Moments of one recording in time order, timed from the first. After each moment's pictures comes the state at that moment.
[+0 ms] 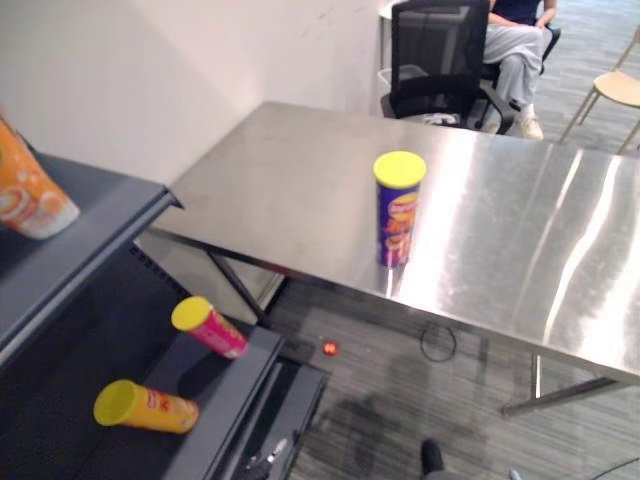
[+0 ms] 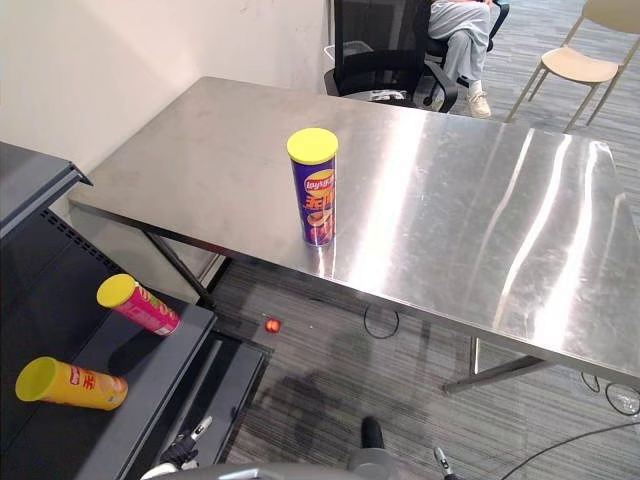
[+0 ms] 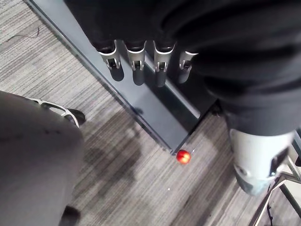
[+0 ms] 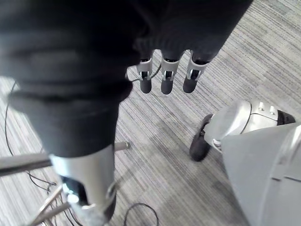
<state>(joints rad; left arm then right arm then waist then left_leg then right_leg) 0.08 0.04 0.36 1.15 -0.11 -0.11 -0.01 0.06 -0.08 -0.91 1.21 0.38 -0.08 -0.01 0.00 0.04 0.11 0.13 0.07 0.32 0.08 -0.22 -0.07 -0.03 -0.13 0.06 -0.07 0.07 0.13</state>
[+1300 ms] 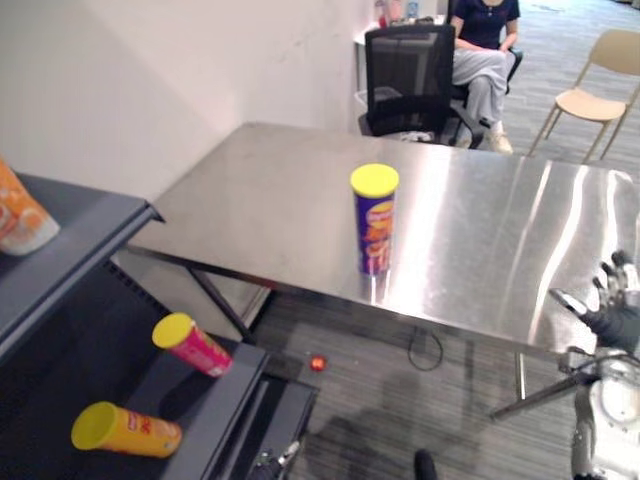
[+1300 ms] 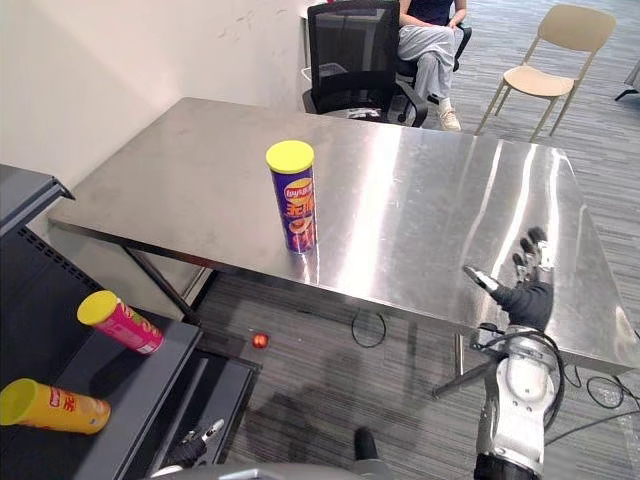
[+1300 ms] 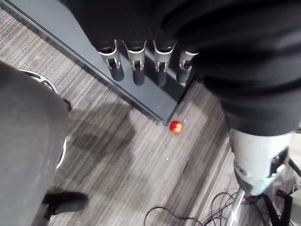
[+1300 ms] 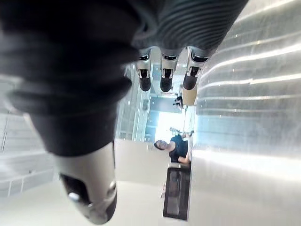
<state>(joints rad) 0.13 0.00 0.31 1.05 -0.02 -0.11 -0.03 0.08 -0.18 -0.43 -0.08 0.13 -0.21 0.01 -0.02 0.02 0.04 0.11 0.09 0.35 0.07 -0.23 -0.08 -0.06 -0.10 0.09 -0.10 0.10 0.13</state>
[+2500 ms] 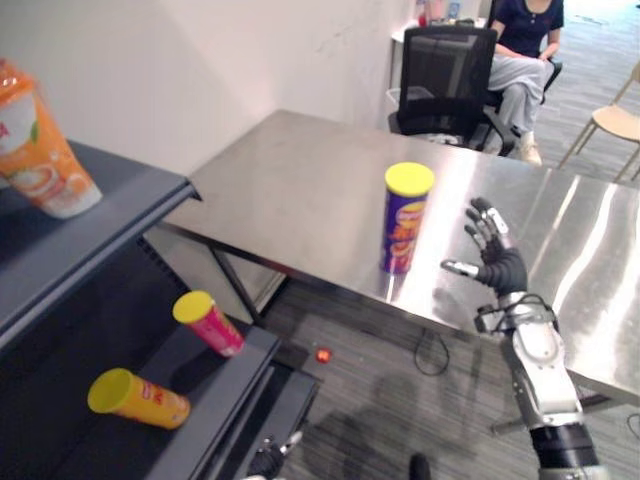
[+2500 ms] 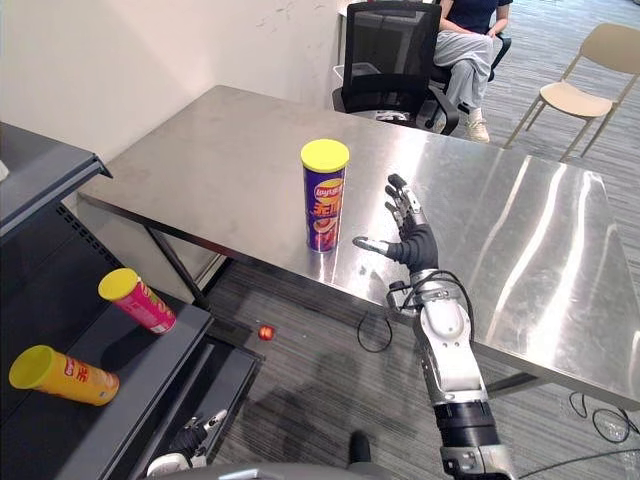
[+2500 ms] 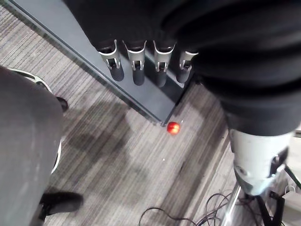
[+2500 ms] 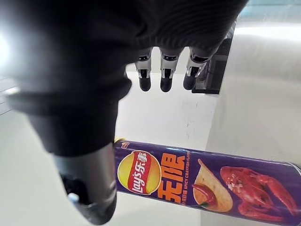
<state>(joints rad) 0.10 0.03 0.23 1.05 -0.02 -0.12 -0.01 -0.15 -0.26 -0.01 -0.05 0.18 -0.19 0.06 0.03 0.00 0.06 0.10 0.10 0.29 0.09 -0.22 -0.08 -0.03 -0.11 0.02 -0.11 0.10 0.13</state>
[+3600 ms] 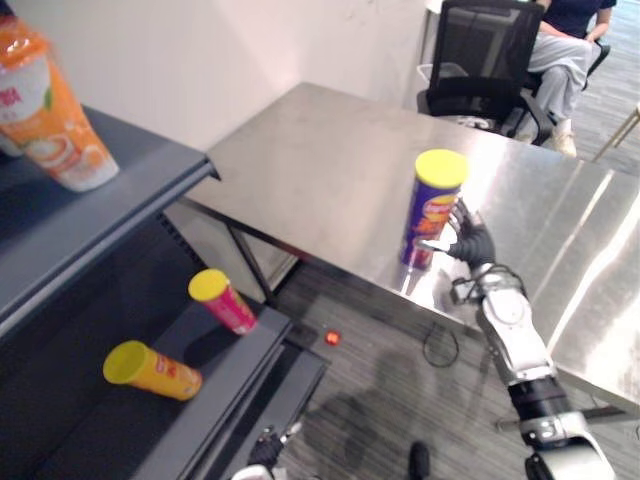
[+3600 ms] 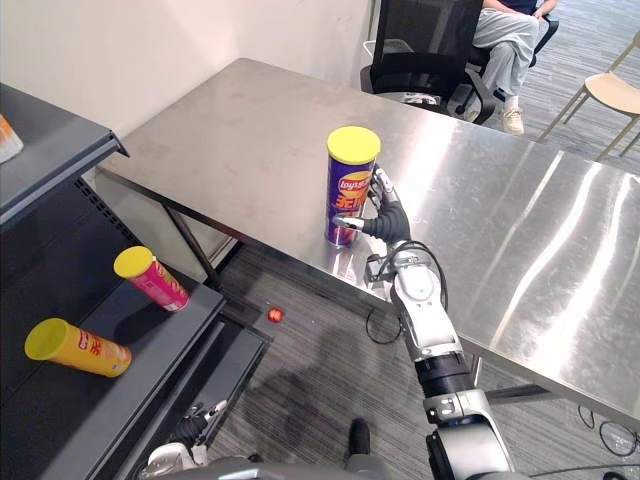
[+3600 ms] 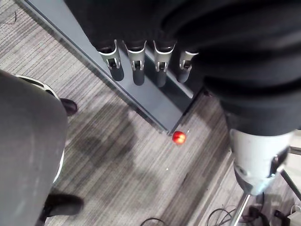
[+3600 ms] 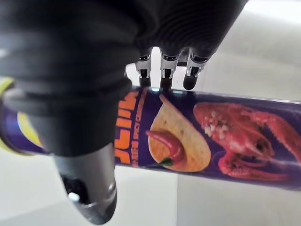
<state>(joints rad) 0.07 0.04 0.22 1.03 -0.02 -0.11 0.00 -0.39 -0.26 0.09 0.19 0.16 -0.14 0.01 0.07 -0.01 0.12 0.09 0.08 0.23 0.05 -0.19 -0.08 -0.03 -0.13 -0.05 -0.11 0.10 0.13</state>
